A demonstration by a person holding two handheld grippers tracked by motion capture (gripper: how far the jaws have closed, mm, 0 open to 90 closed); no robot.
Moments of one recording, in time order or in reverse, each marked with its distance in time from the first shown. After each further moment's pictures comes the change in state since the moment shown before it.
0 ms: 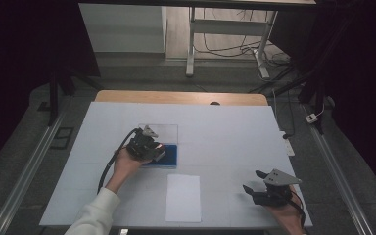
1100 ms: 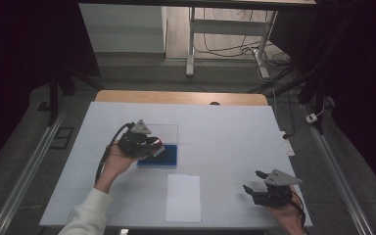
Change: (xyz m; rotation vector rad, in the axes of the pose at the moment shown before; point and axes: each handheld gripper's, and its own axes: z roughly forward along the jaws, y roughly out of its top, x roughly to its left) left arm -0.003 0.009 -0.051 -0.101 -0.061 0.099; right arm 0.000 0.000 -0.001 -0.005 0.007 0.002
